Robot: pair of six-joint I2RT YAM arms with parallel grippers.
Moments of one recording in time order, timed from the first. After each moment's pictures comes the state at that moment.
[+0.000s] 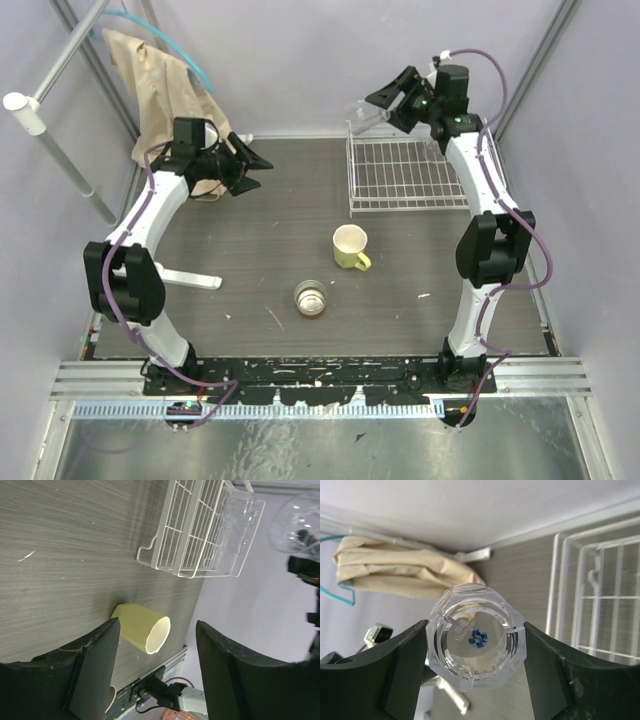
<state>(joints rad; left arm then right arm) -0.14 1.71 1.50 -0.48 0.56 -0.95 0.11 1.99 1.94 -0.27 -0.53 0.87</state>
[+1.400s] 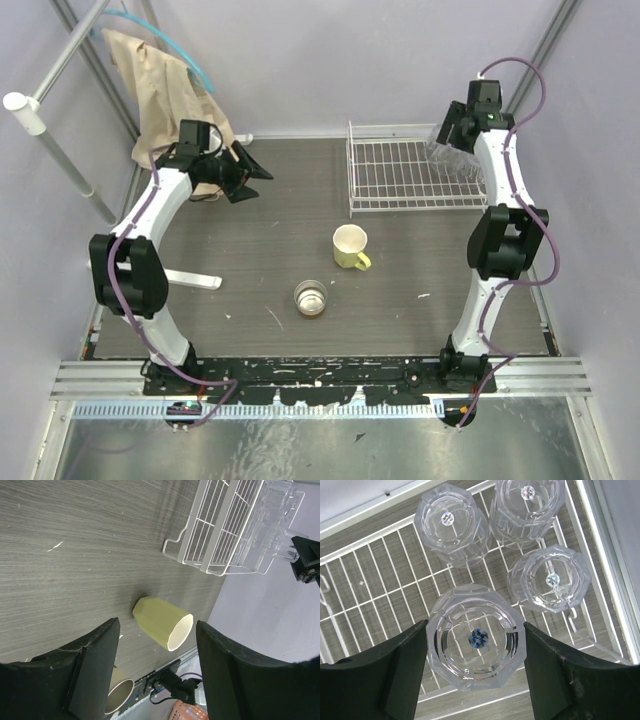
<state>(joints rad) -0.14 1.76 1.53 -0.61 0.54 -0.85 -0.08 2.04 2.04 -0.74 0.13 0.25</state>
